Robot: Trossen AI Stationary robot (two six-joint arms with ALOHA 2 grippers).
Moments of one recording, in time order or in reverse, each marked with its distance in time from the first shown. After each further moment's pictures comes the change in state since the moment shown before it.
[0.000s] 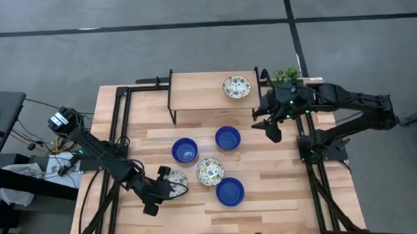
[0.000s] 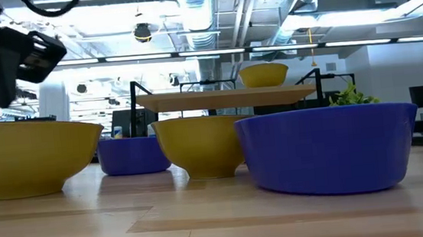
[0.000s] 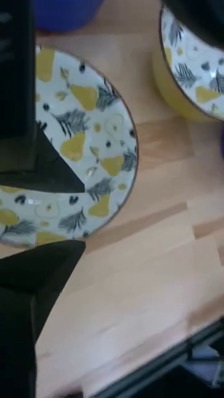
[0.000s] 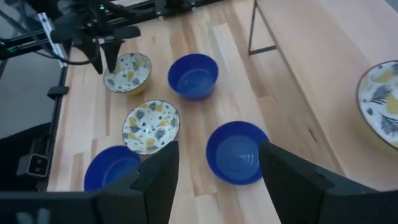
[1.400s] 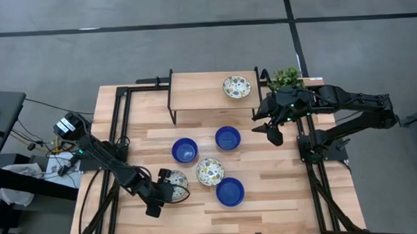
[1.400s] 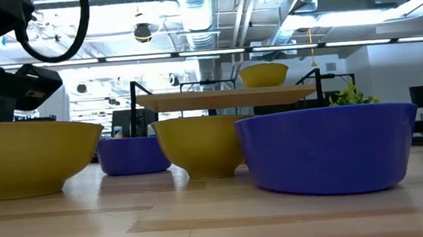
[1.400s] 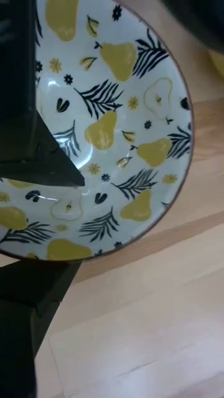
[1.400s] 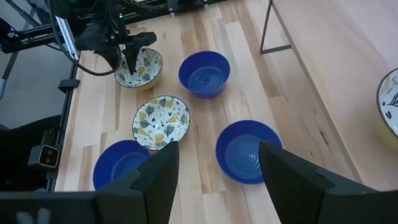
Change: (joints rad) left arm -0.010 0.132 -0.001 0.005 -0.007 -0.049; right arm 0.041 0.000 0.000 -0.001 -0.002 0.002
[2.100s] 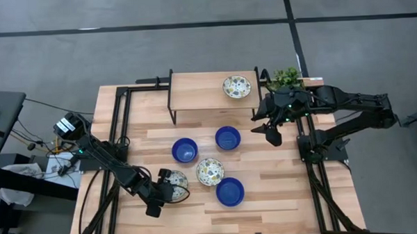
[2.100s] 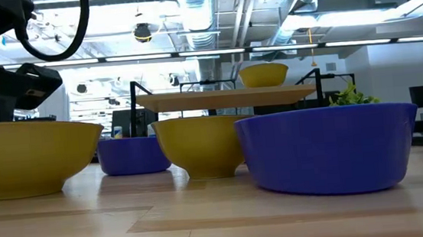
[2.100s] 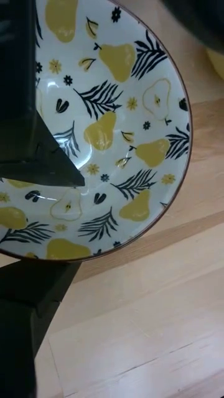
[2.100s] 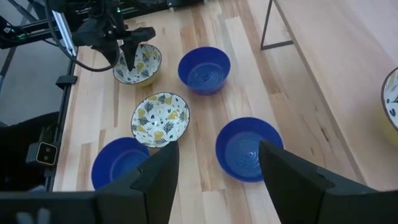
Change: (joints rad) left arm 0.000 -0.003 0.000 0.001 -0.001 0.000; right arm 0.000 0.014 0.001 -0.004 -0.002 -0.001
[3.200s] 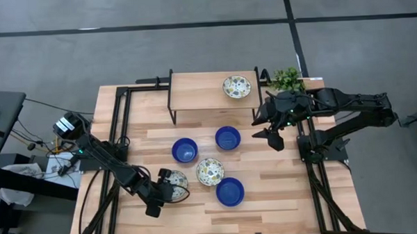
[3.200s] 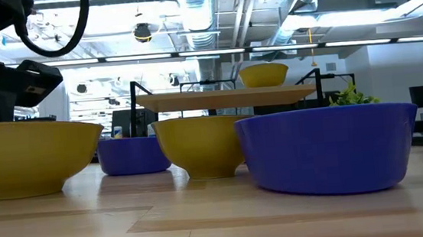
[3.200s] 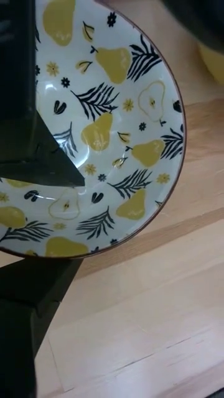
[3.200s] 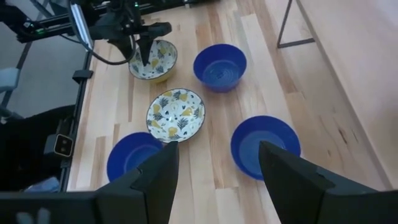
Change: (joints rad) left arm 0.000 -0.013 0.000 0.000 0.000 0.008; right arm 0.063 0.000 -0.001 0.000 0.001 0.027
